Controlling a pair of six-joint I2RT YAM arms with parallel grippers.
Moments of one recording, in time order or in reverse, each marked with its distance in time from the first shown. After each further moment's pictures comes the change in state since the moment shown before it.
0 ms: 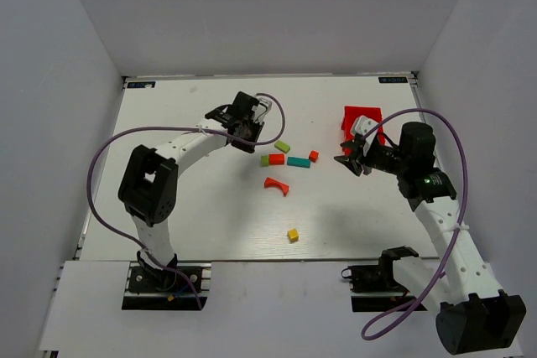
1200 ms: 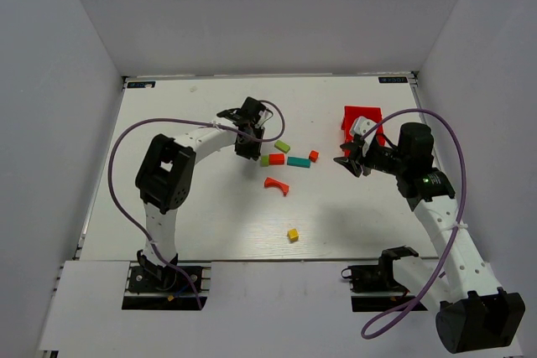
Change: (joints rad) left arm 0.000 0.180 0.064 -0.064 -0.003 -0.253; right arm -0.002 0.008 -0.013 0.000 0.000 0.000
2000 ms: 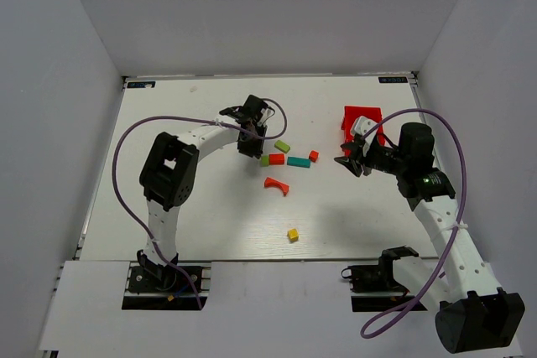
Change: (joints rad) left arm 0.000 0.040 0.054 -0.007 0.016 0.000; right arm -0.006 0.000 0.000 0.000 0.000 0.000
